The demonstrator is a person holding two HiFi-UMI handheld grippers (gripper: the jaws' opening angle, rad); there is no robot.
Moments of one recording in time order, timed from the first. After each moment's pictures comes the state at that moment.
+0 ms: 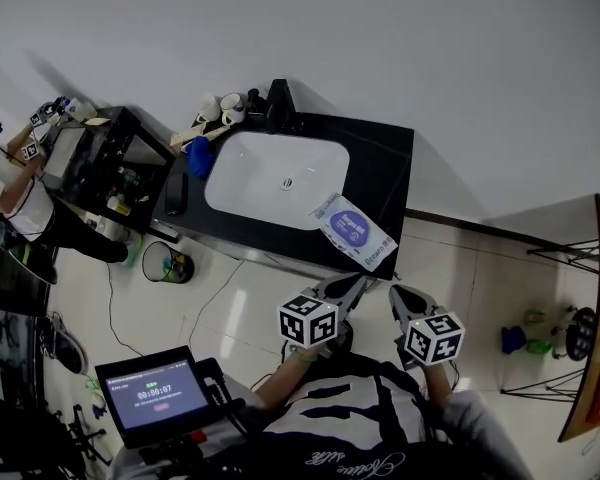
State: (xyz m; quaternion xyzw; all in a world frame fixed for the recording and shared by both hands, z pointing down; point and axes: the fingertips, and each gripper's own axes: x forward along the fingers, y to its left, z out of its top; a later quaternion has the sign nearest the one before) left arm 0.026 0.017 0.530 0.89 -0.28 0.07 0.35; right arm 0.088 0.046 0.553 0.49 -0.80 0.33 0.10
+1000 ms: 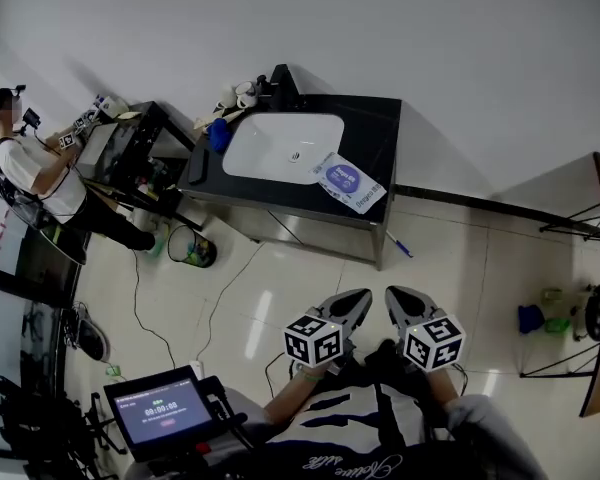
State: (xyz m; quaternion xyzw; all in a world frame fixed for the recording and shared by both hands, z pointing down) left arm 0.051 0.214 0.520 0.88 -0.32 0.08 0.34; right arm 0.092 0.213 0.520 0.44 -0.84 0.30 0.05
